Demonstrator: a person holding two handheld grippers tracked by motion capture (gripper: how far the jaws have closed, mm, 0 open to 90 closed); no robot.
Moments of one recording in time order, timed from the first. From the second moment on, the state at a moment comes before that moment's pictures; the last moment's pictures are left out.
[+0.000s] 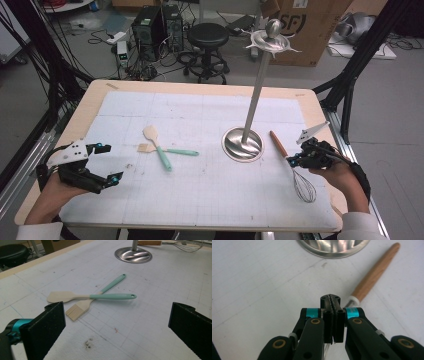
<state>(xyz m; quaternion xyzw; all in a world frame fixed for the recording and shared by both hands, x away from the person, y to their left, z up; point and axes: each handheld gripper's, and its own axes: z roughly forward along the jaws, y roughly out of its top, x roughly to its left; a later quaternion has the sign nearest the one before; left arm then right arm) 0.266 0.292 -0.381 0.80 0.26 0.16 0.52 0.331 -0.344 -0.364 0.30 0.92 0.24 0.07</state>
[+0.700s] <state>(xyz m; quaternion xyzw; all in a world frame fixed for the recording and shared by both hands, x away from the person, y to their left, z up) 0.266 0.293 -0.383 0.80 0.26 0.16 0.51 0.350 -0.369 -0.386 0.38 0.90 0.22 0.08</state>
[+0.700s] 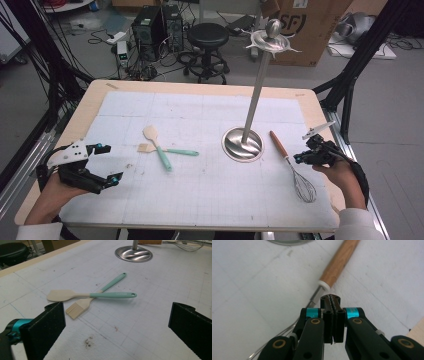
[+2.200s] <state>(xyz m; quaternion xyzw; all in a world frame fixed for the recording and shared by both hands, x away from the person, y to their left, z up) 0.263 0.297 -0.383 0.80 0.26 0.16 0.52 0.364 -0.342 -0.377 0.36 0.89 0.25 0.08</state>
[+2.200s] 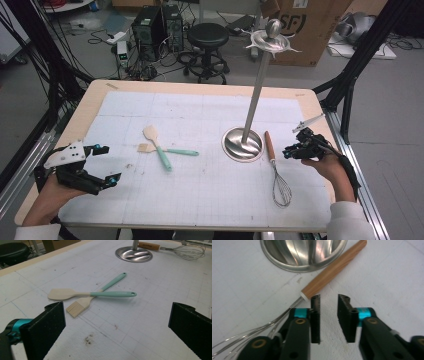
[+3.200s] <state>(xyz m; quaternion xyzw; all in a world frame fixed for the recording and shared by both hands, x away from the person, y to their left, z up) 0.266 0.298 -0.378 0.79 0.26 0.16 0.52 0.336 -0.340 -0.324 0.33 0.89 0.29 0.13</state>
